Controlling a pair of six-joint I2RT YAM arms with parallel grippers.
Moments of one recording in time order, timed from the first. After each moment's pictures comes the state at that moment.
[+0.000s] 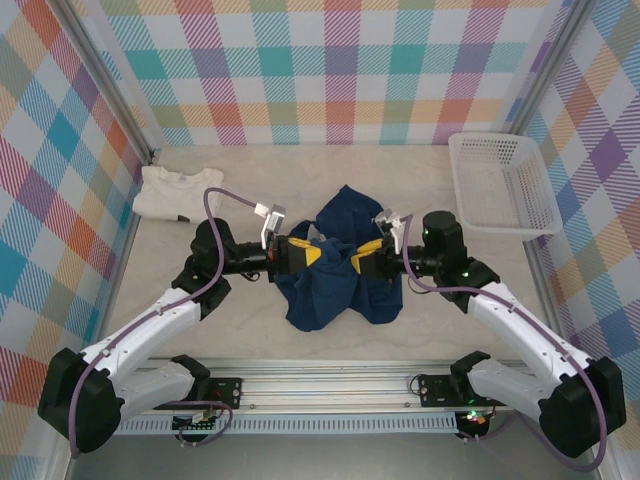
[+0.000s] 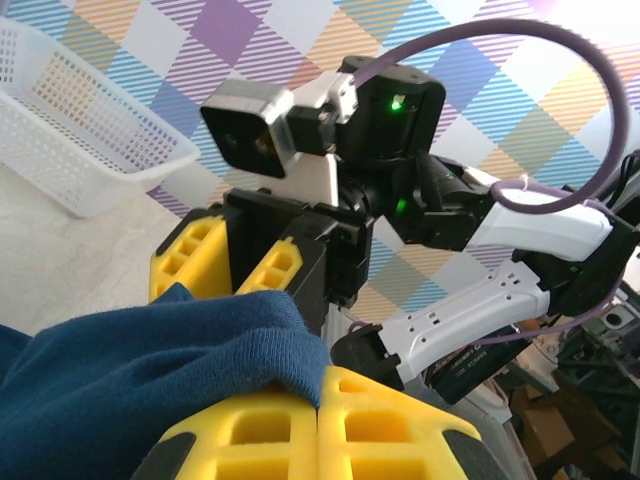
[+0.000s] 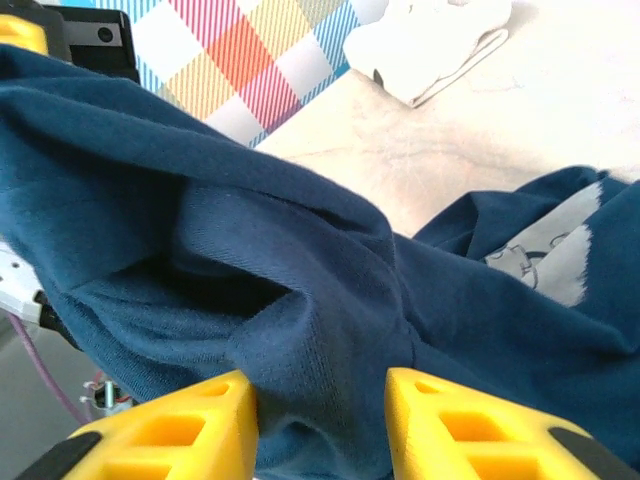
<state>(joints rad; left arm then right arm) -0.53 1.06 0.68 0.41 0.93 -0.63 0.48 1.01 0.74 -0.17 -0.73 0.17</state>
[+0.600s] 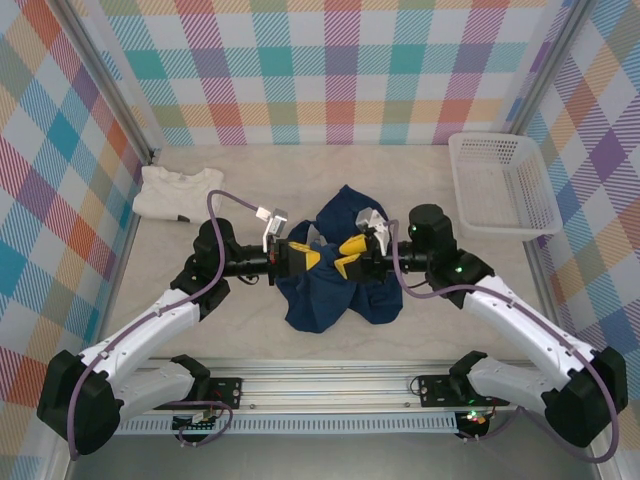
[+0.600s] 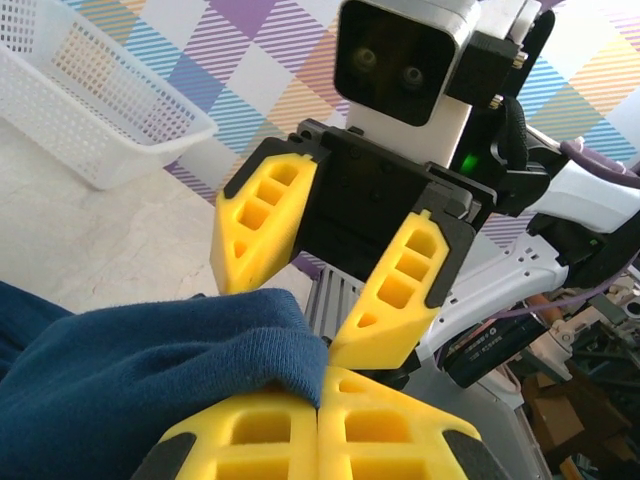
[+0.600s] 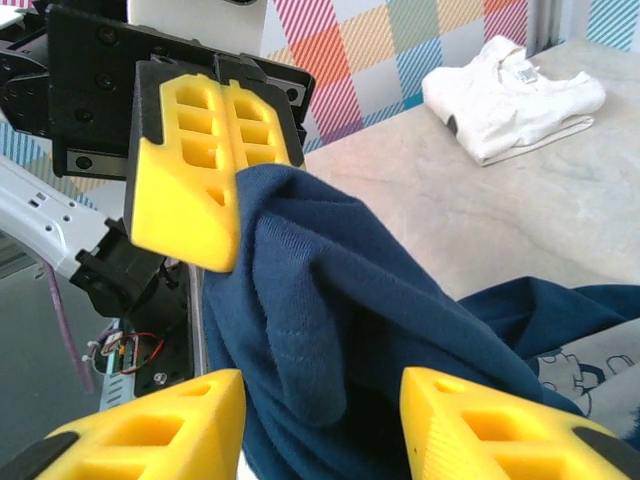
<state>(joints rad) -0.53 1.05 0.68 0.30 0.92 -0.57 0.62 1.07 0.86 -0.19 -0.74 0.01</state>
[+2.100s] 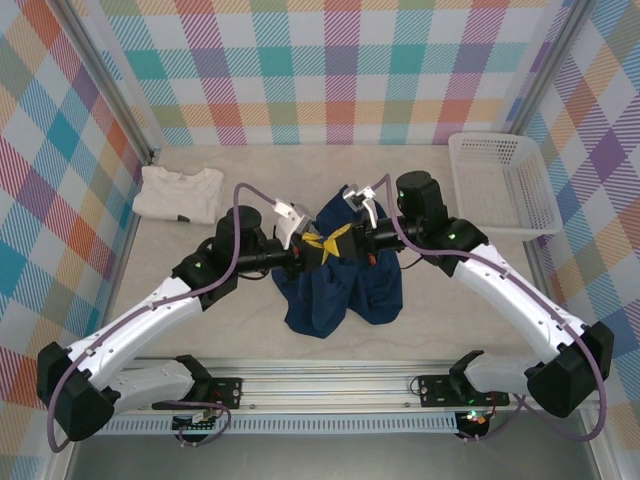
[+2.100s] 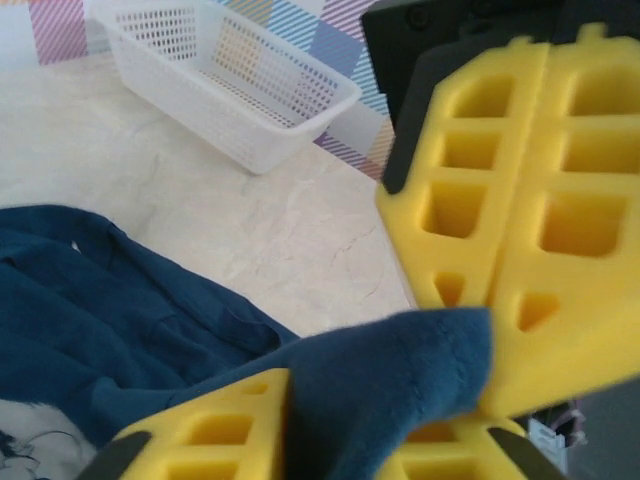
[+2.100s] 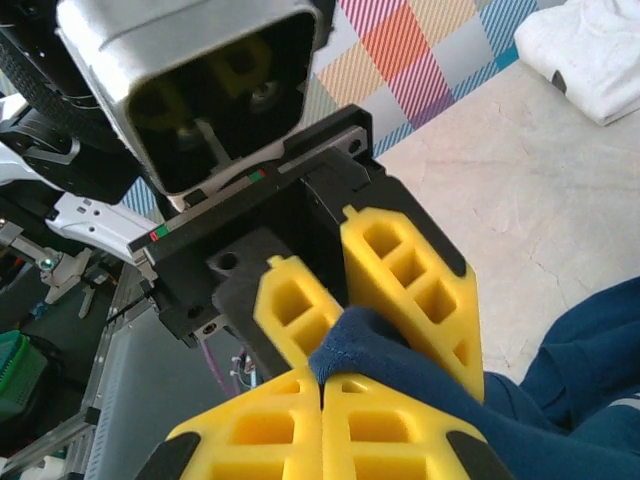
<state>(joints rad) -0.71 1.10 0.95 -0.20 0.47 -0.18 0.62 1.23 1.17 -0.42 -0.91 0.22</state>
